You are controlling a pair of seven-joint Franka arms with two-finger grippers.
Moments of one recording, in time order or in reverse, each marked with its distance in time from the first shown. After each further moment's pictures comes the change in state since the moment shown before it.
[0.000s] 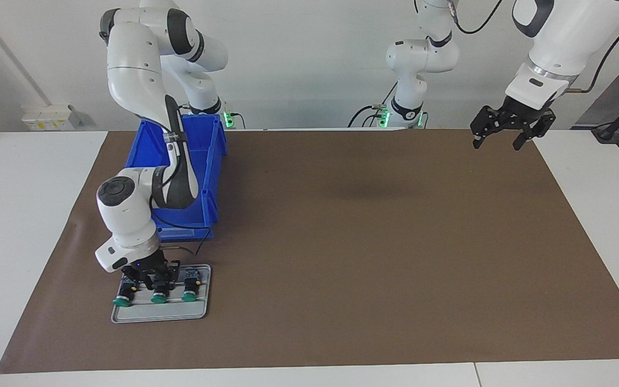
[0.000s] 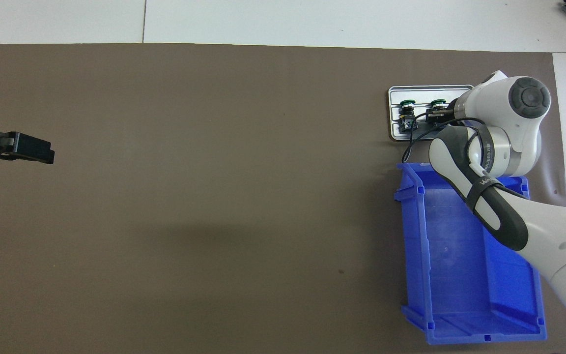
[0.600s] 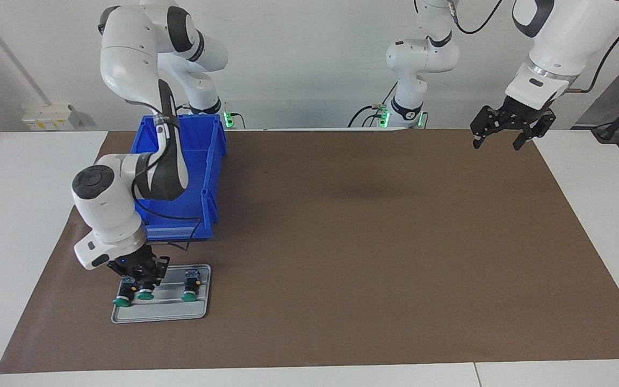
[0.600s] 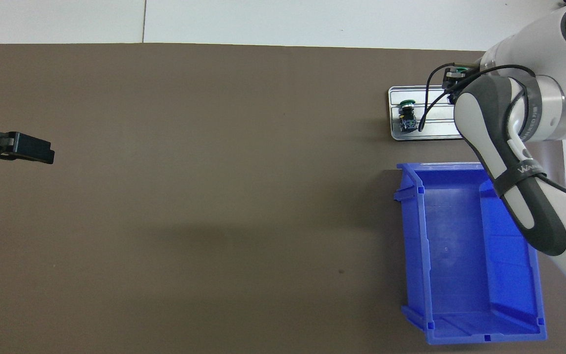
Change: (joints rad) left arm 0.000 0.000 0.000 0.000 0.000 0.000 0.000; right arm 0.070 -0.044 0.004 0.325 0.005 -0.403 0.326
